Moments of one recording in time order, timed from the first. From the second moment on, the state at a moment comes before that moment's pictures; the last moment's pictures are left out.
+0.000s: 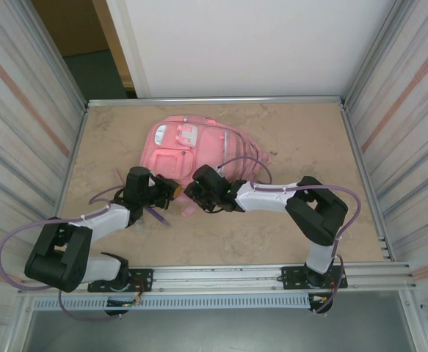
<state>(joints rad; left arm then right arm) -0.34 1.30 0.43 0.27 0.43 -1.45 0.97 1.82 1.07 -0.03 0.01 1.48</state>
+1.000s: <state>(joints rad) -0.29 1.26 0.46 0.18 0.45 -1.34 0.85 1.63 1.06 -0.33 -0.11 0.71</state>
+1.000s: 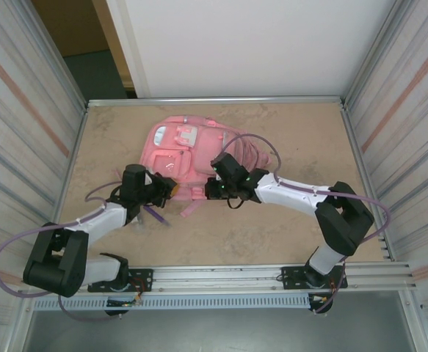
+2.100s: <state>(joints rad) -0.07 1.64 1.00 -0.24 0.46 -0.71 0.82 1.70 1.20 -0.38 -0.31 0.22</state>
